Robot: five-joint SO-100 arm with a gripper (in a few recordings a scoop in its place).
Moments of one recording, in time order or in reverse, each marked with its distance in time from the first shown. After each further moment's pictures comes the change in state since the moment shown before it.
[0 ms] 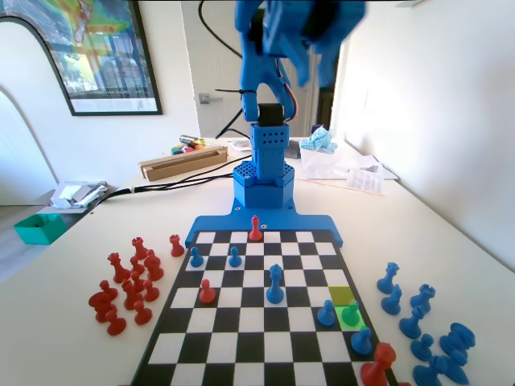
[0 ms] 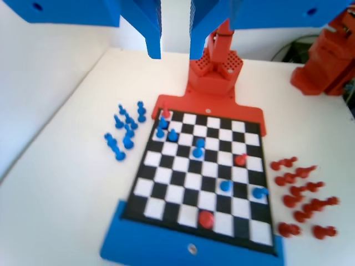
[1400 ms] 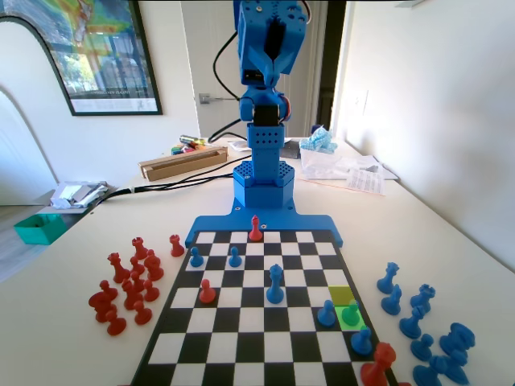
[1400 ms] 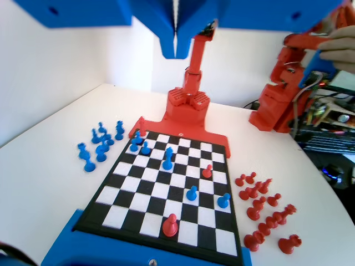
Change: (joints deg) arm 9.8 38.3 23.6 -2.8 -9.1
